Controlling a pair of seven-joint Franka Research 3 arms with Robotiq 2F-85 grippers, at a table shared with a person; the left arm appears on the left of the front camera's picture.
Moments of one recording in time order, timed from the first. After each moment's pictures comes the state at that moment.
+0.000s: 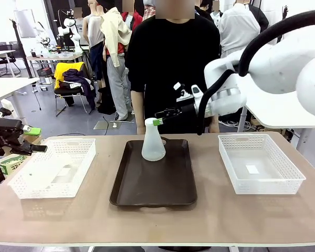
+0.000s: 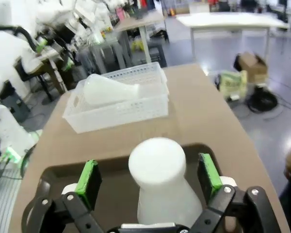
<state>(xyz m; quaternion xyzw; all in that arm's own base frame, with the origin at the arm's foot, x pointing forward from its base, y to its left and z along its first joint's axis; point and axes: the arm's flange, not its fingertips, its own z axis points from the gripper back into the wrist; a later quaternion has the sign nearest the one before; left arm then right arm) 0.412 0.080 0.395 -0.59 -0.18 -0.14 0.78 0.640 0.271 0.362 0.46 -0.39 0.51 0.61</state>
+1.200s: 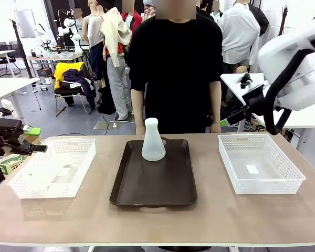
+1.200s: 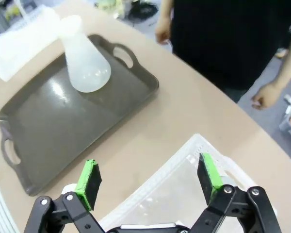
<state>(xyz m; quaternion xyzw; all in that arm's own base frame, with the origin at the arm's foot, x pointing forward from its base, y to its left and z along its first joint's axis) 0.412 0.080 0.395 -0.59 -0.18 -0.14 0.78 0.511 0.062 0.433 0.19 -0.38 0.37 0.83</state>
